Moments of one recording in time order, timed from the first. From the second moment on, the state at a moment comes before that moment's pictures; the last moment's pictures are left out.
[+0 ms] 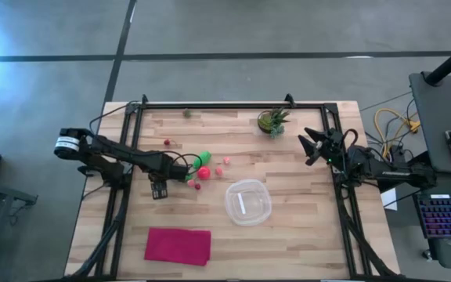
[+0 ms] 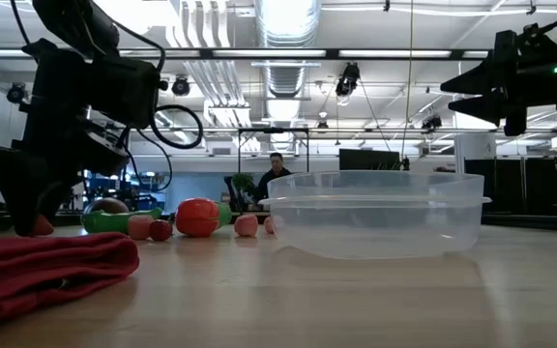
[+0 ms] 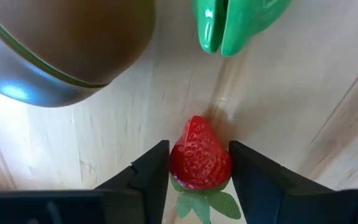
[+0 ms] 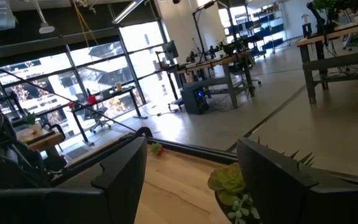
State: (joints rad) left arm -0.03 1.44 0.69 -0.98 -0.11 -0.26; right arm -0.08 0.06 0.01 0.18 0.60 0.23
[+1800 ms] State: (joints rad) left arm 0.06 1.92 1.43 -0.39 0.49 0.03; right arm -0.08 0.06 0.01 0.18 0.57 0.32
